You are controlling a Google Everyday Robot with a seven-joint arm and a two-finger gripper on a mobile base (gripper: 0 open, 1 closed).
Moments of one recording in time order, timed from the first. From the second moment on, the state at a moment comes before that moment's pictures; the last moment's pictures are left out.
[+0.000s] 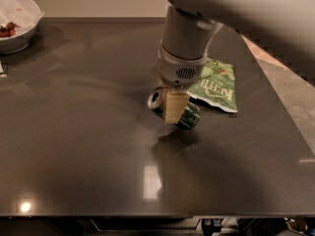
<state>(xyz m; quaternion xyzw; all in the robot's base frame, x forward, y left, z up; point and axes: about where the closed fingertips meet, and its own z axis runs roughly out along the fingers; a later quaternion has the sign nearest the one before) 0.481 -0.028 0.892 -0.75 0.66 0.03 0.08</state>
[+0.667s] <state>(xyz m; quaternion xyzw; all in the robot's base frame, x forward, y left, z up) 0.477 -0.022 0.872 -0.77 0.63 0.00 0.04</state>
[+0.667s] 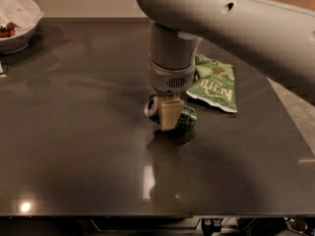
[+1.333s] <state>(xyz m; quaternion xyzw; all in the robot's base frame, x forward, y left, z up) 0.473 -0.017 0.855 -0.79 0.61 0.00 0.02</state>
